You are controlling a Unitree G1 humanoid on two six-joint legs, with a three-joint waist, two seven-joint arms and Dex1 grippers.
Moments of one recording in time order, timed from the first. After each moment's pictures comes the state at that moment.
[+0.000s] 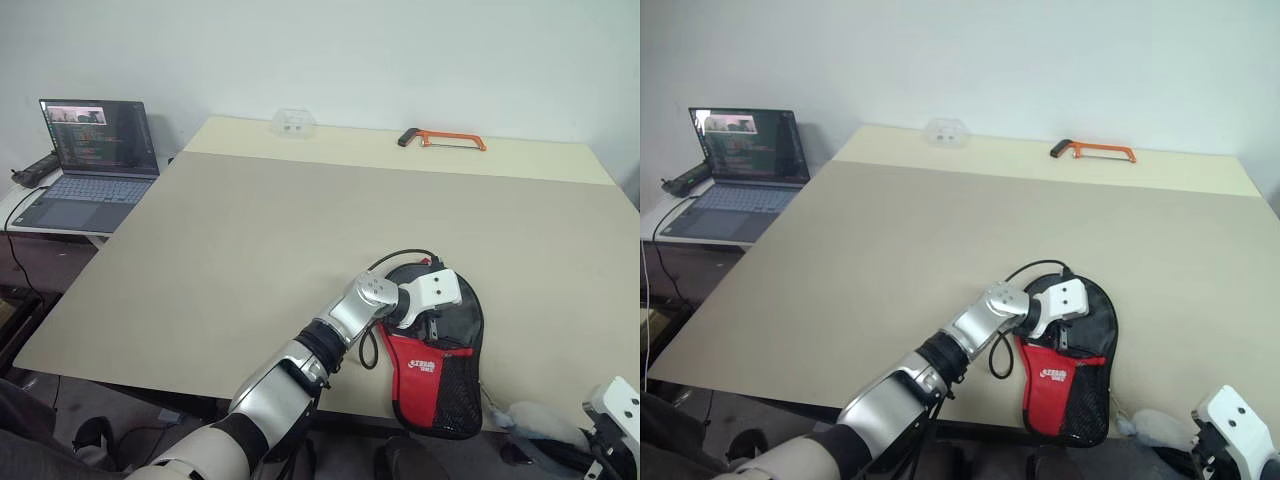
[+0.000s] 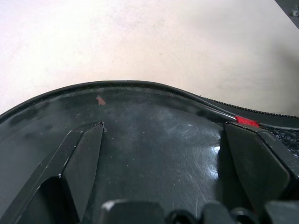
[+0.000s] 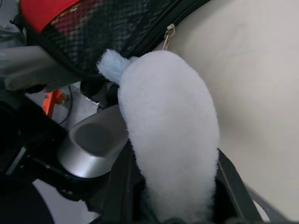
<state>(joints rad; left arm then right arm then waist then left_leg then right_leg) -0.83 -0.11 -0.53 0.77 0.09 0.07 -0.96 0.91 -0.73 -0.68 -0.89 0.49 0.83 0.91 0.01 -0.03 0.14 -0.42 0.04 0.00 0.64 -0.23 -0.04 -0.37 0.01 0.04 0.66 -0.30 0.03</state>
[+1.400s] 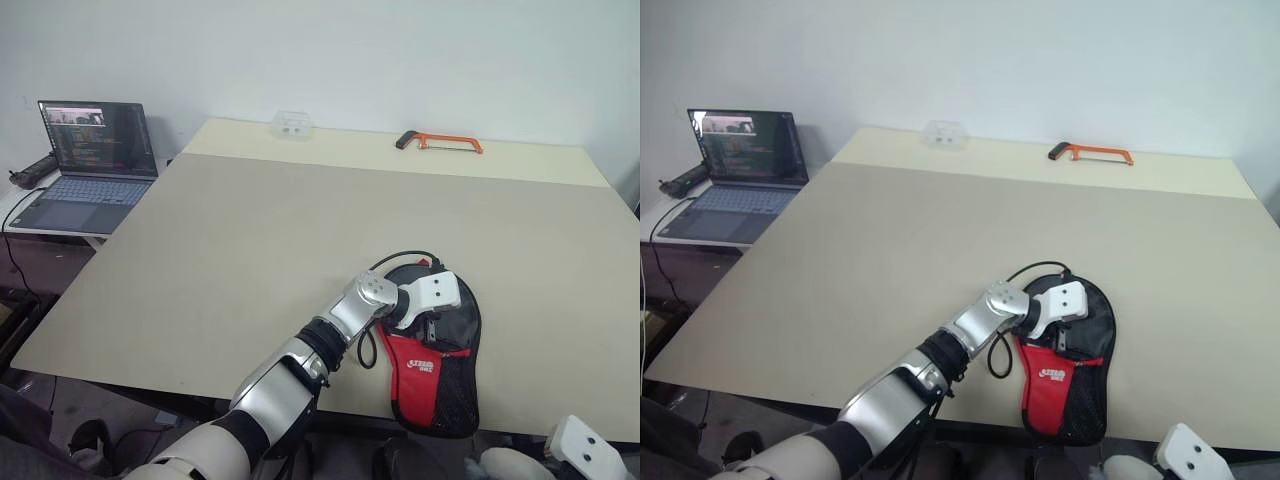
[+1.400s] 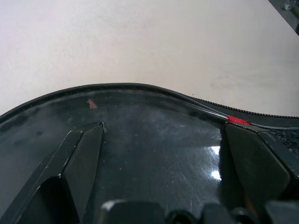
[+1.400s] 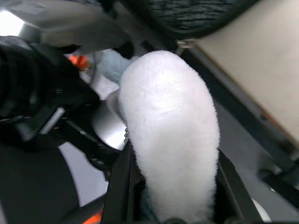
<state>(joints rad) -0.85 -0.11 -0.54 0.81 0.09 0.03 -0.99 1.00 -0.77 -0.47 -0.93 0.33 0.71 0.90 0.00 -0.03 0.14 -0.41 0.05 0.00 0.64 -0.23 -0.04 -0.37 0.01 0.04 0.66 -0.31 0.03</state>
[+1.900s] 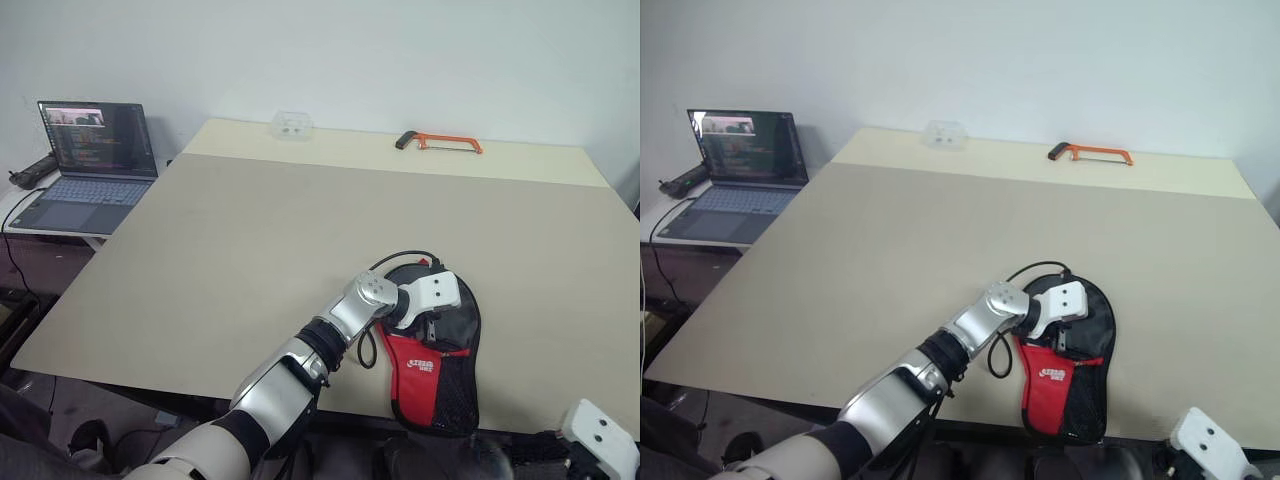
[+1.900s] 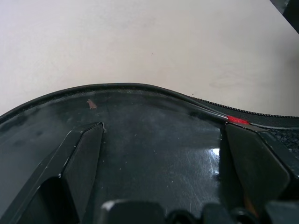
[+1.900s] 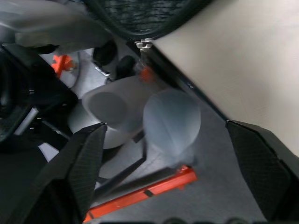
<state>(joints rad) -0.85 -0.11 -0.53 0.81 0.10 0.03 -0.98 0.93 -0.79 -0.57 -0.88 0.35 0.75 0.96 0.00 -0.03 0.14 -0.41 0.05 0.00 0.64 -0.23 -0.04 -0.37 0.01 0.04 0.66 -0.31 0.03</state>
